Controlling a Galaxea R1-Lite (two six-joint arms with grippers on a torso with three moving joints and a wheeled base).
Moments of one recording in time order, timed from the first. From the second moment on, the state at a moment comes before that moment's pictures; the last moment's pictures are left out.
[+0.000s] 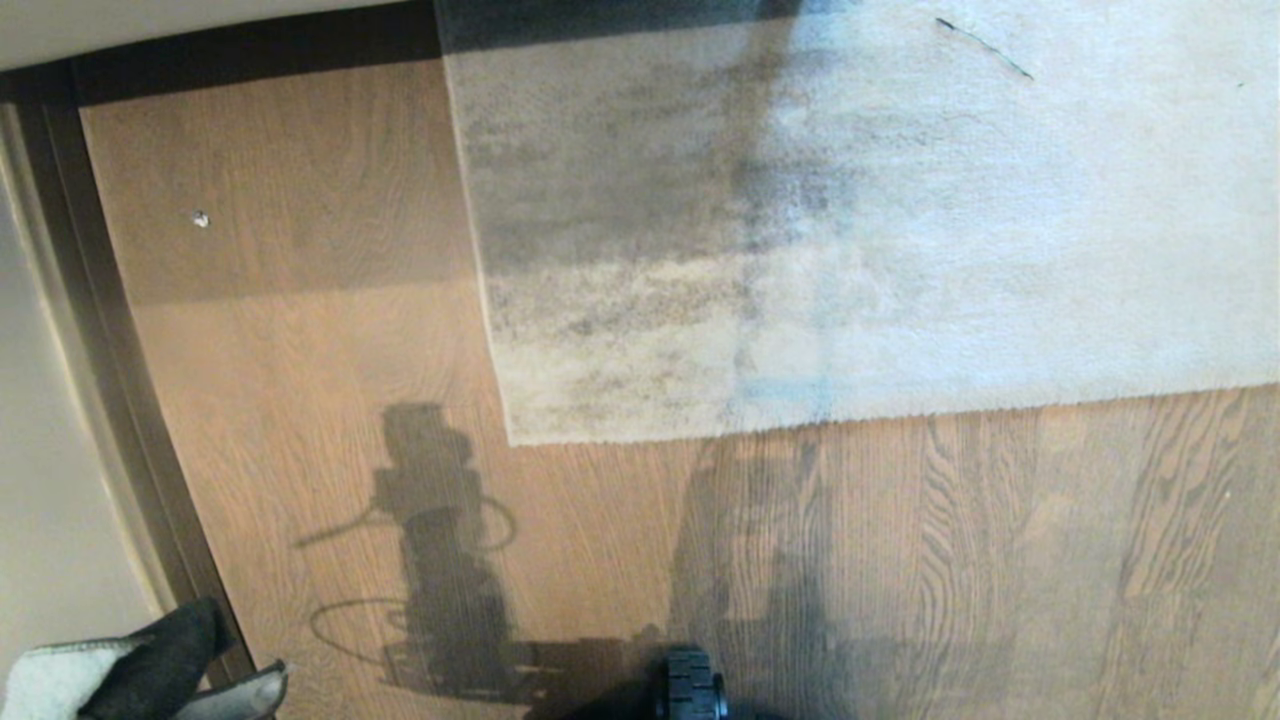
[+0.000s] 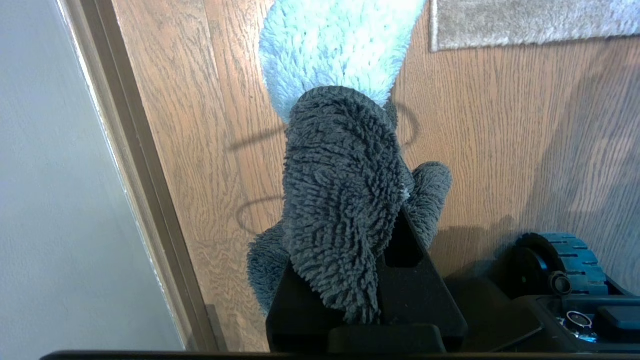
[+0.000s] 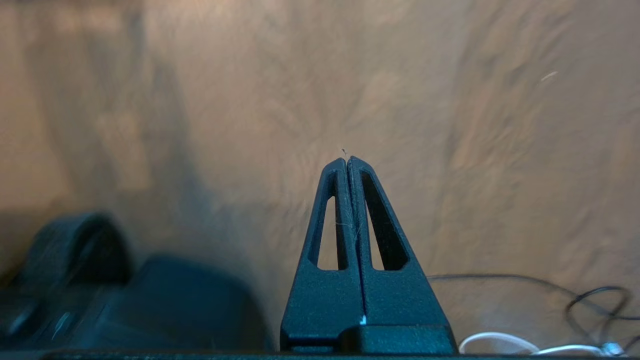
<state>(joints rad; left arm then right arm) 0.00 0.00 0.00 0.00 -0.01 -0.01 0.12 0.30 0.00 -0.16 -0.20 -0.01</state>
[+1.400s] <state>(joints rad) 0.00 0.00 0.00 0.00 -0.01 -0.01 0.12 0.28 0.00 0.01 -0.02 -0.01</state>
